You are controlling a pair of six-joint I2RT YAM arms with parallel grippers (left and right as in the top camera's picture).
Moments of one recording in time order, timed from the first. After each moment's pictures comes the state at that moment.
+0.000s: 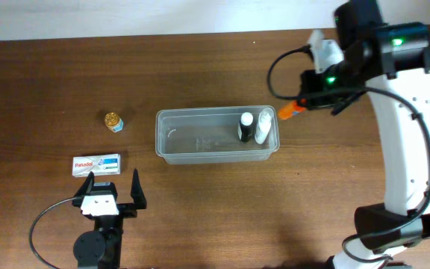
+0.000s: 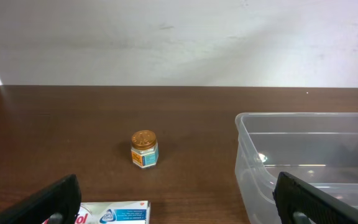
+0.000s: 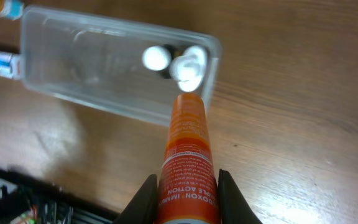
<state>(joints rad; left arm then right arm) 0.01 0.01 0.01 -0.08 -0.01 -0.02 0.16 1.82 2.21 -1.69 -0.25 -0.01</state>
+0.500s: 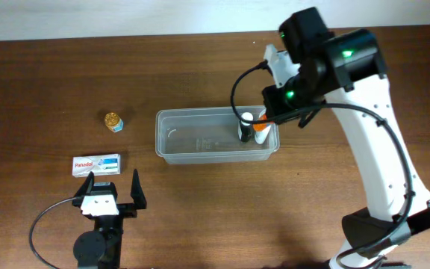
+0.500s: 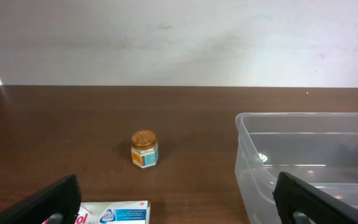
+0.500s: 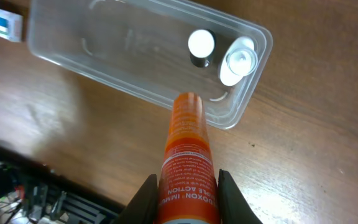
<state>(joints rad) 0.01 0.01 0.01 -0.08 -0.01 -0.02 0.36 1.84 2.19 -1.68 -0.17 0.05</state>
